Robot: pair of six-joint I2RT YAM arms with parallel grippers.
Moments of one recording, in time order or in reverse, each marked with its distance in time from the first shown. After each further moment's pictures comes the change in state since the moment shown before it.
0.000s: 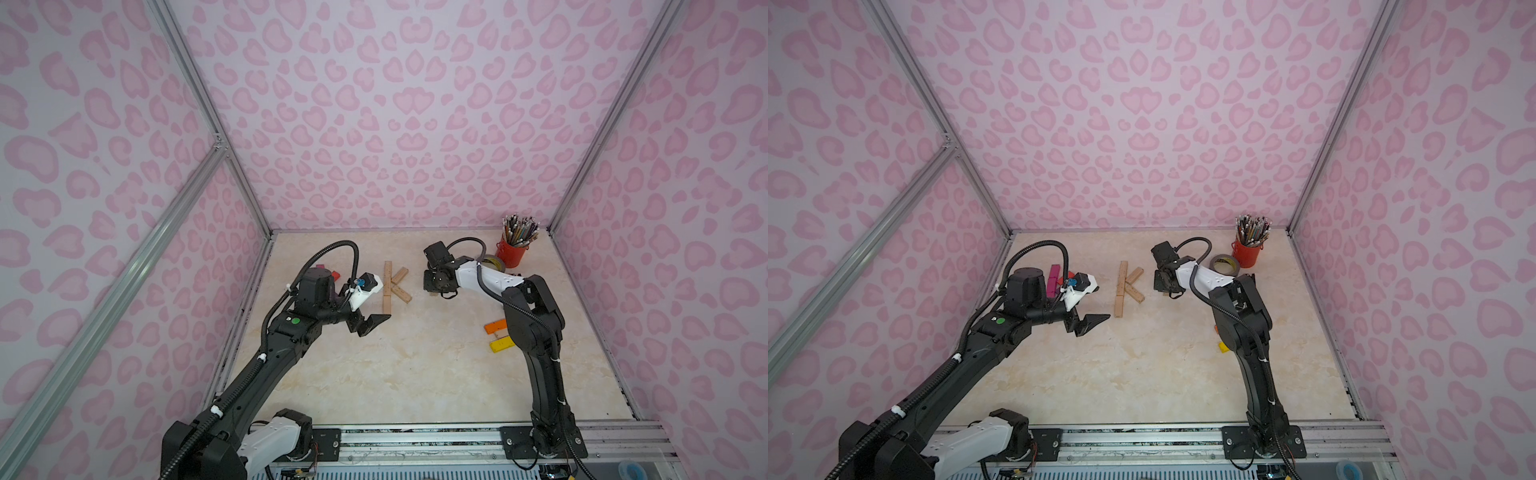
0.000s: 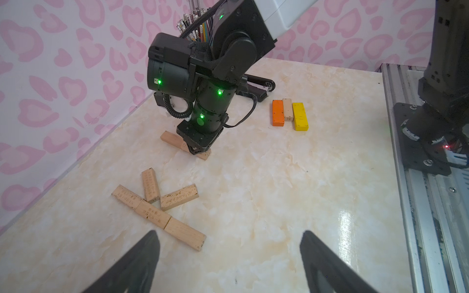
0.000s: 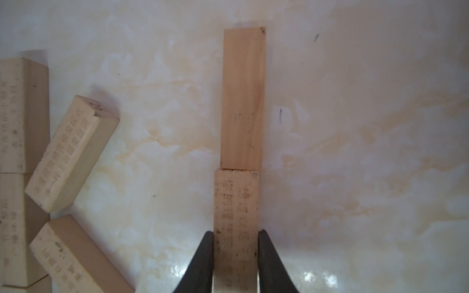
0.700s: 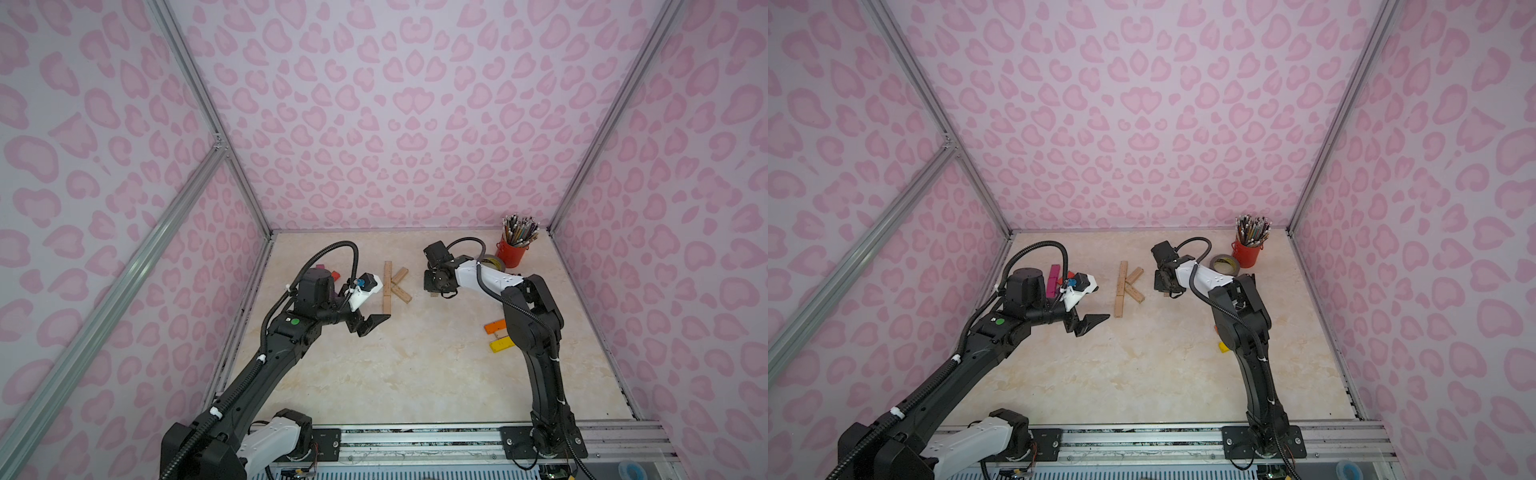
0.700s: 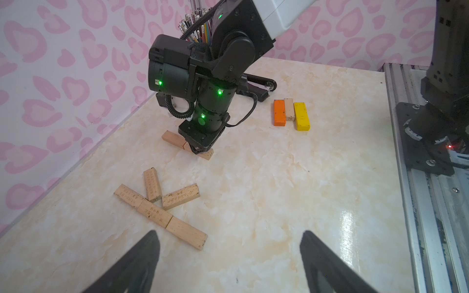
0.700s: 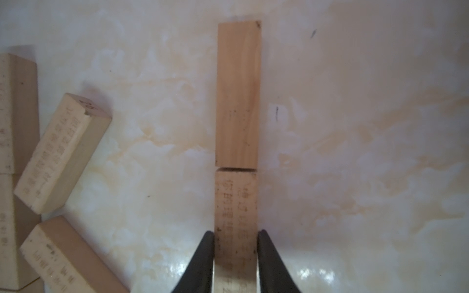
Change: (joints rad) left arm 0.000 -0.005 -0.002 0.000 -0.007 0.000; right arm -0.002 0.009 0.016 -0.027 0.004 -0.003
